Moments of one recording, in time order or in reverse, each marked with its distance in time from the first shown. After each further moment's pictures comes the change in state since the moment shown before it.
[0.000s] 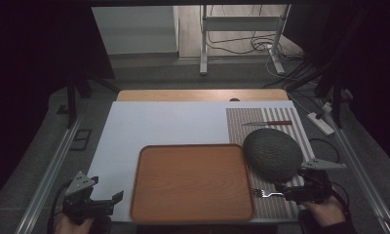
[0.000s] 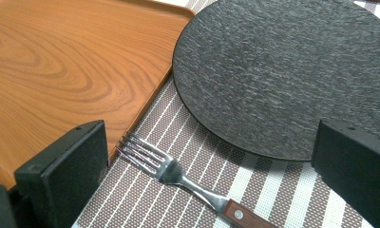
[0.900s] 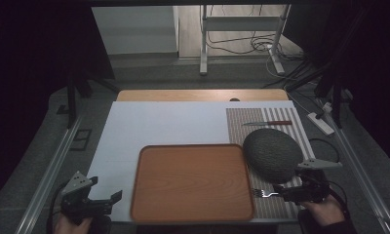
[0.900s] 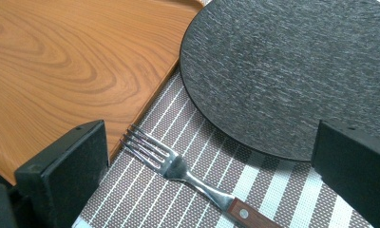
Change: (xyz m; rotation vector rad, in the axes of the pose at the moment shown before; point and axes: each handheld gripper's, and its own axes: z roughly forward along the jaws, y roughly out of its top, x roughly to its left) left arm 0.004 -0.001 -0.002 -0.016 -0.025 -0.033; right arm 0.003 0.002 0.004 0.035 0.017 -0.026
